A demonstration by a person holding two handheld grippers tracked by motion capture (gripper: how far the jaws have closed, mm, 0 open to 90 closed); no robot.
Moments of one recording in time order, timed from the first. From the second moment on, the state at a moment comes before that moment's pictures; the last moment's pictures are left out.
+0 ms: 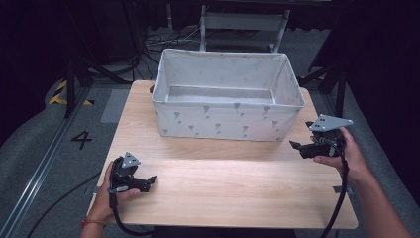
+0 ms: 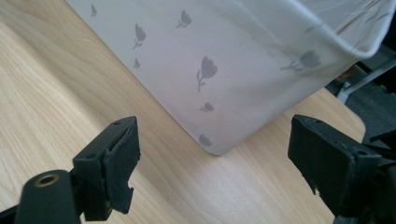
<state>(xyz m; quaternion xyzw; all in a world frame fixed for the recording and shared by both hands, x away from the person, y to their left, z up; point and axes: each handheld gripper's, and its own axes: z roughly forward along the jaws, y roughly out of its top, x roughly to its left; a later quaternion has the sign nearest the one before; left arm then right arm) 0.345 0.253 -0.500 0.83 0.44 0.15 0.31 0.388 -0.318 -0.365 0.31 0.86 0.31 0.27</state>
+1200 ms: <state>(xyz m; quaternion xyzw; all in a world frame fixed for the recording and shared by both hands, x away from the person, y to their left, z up) 0.346 0.253 -0.500 0.83 0.44 0.15 0.31 0.373 -0.340 -0.426 0.33 0.86 0.30 0.23</state>
